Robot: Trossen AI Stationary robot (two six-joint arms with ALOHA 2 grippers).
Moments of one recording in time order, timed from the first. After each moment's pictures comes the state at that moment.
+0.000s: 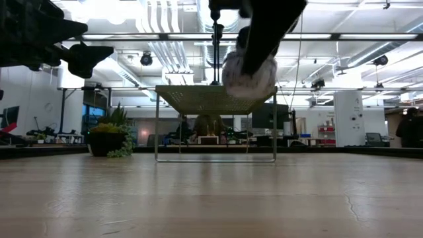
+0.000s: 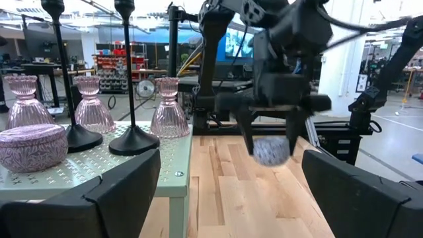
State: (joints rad) left arm -0.10 0.20 0.01 0.24 -0.04 -0.02; right arm 0.32 1.92 1.60 -0.88 0.10 0.37
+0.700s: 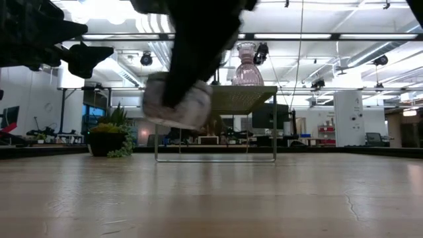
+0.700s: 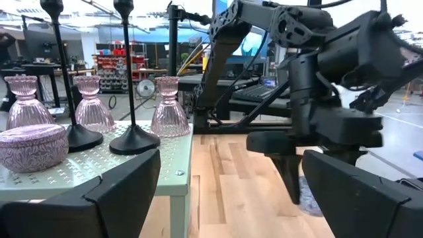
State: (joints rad) left arm -0.10 0.20 0.01 0.24 -0.04 -0.01; right arm 0.35 2.28 1.98 -0.90 0.08 0.22
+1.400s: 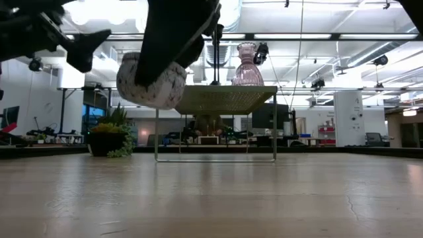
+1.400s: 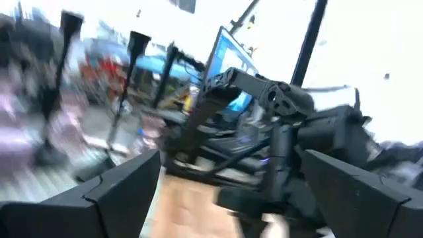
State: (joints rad) left arm -0.10 0.20 0.01 0.42 -0.04 -0.28; right arm 0.34 2.35 2.15 -0.96 0.11 0.14
